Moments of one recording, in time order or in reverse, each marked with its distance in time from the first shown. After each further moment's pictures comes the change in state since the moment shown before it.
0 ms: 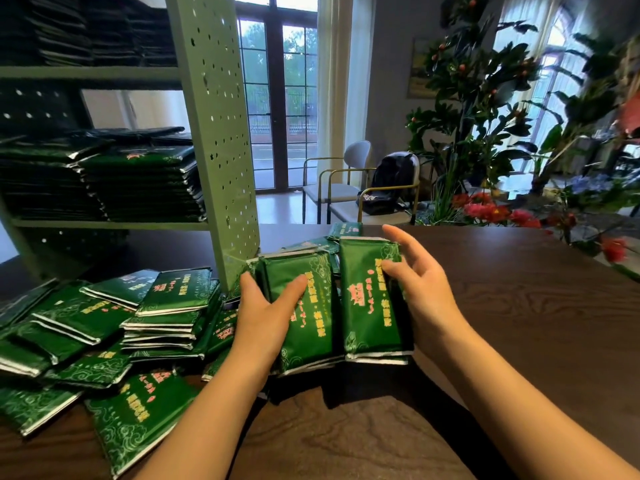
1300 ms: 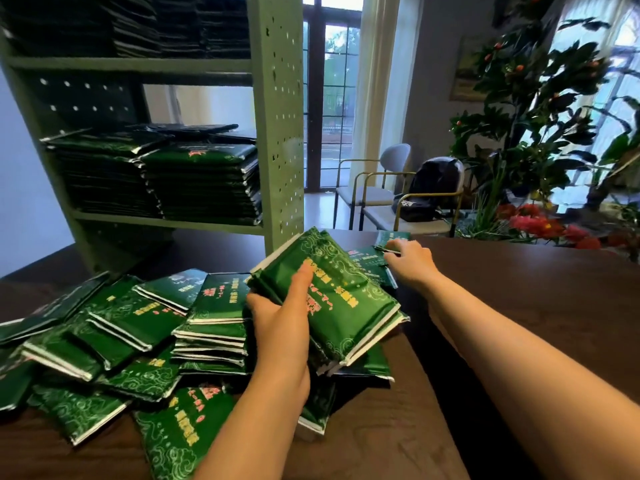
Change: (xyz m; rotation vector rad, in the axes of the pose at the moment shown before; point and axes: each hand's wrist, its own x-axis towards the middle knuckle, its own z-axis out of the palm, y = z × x) left_hand 0.016 0.011 -0.018 -0.441 0.263 -0.244; right_hand 0.159 0.088 0.034 -1.164 -0.157 0.119
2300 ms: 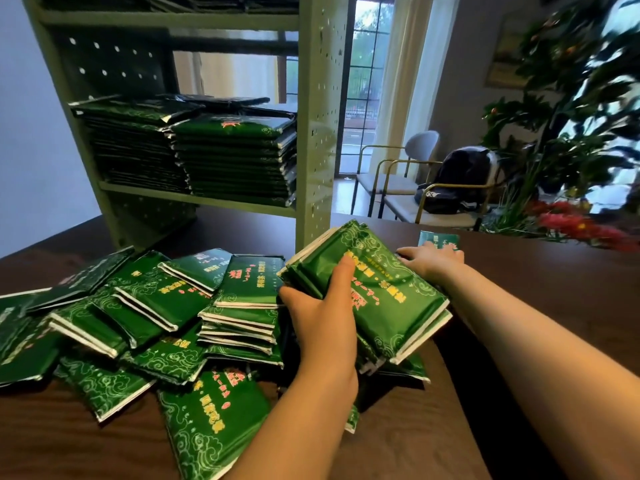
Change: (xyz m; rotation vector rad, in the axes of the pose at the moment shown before) left_hand -0.005 -0.003 0.010 0.022 0.094 -0.043; right_hand 0.000 -0.023 0.004 -0.535 -0.305 0.042
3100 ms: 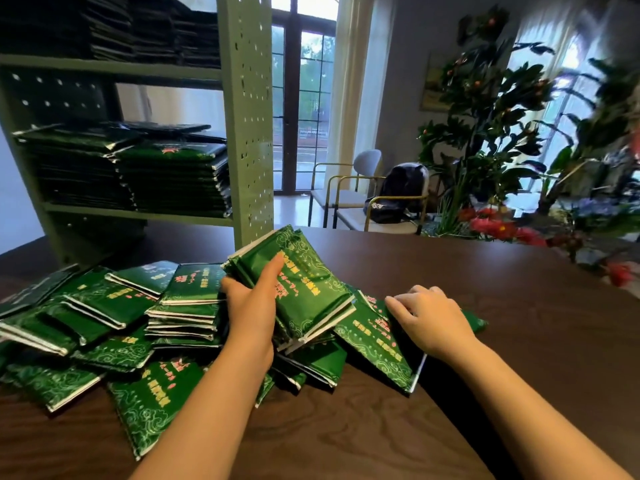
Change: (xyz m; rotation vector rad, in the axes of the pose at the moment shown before) left_hand 0.004 0.000 -0.010 0.142 -0.082 0.070; right_hand -0.155 0.066 0.033 0.147 0.325 -0.076
